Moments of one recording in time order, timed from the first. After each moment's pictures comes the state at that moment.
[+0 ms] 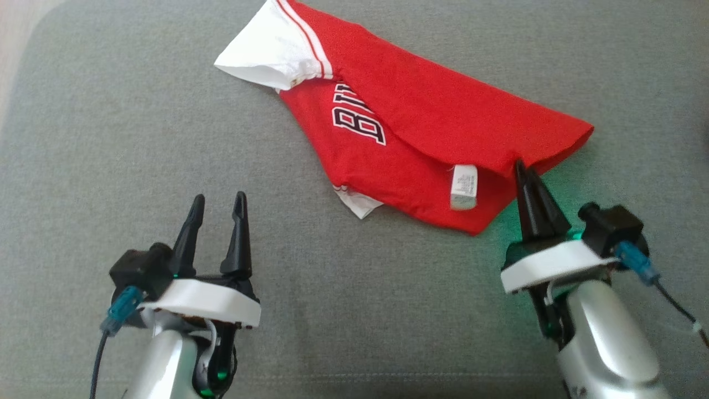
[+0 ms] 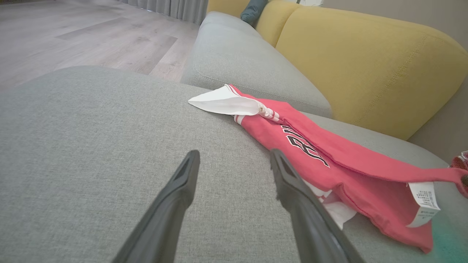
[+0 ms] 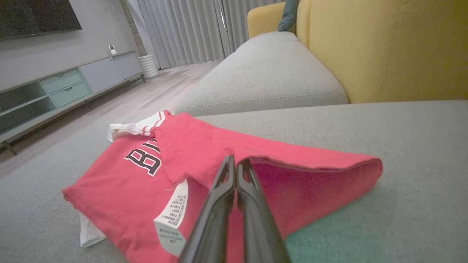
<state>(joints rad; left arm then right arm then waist) -0.12 0.05 -0.21 0.20 -0.34 -0.01 -0.25 -0.28 -0.05 0.15 0.42 0.19 0.12 -0.25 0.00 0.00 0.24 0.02</state>
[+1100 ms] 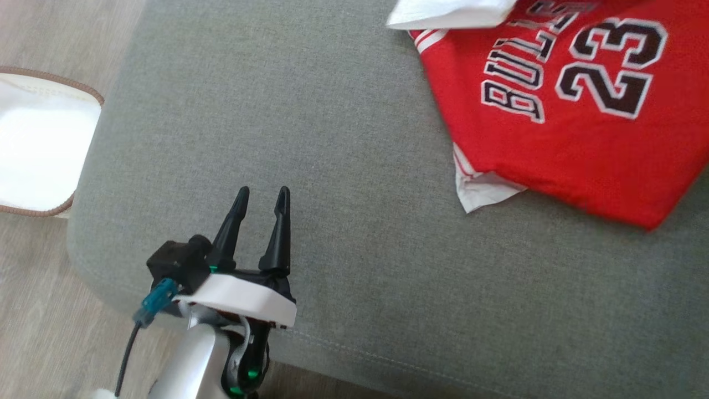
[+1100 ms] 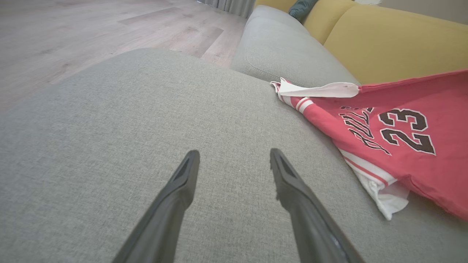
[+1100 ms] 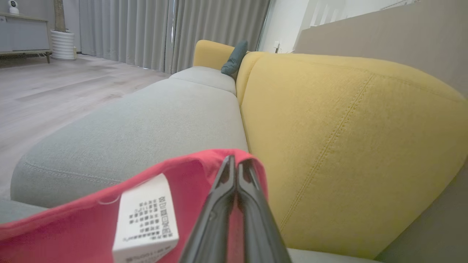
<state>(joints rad) -0.15 0.04 -0.35 0.17 -0.42 0.02 -0.25 -1.05 -0.33 -0.47 0.88 -0.46 0.12 -0.19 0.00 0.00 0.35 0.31</state>
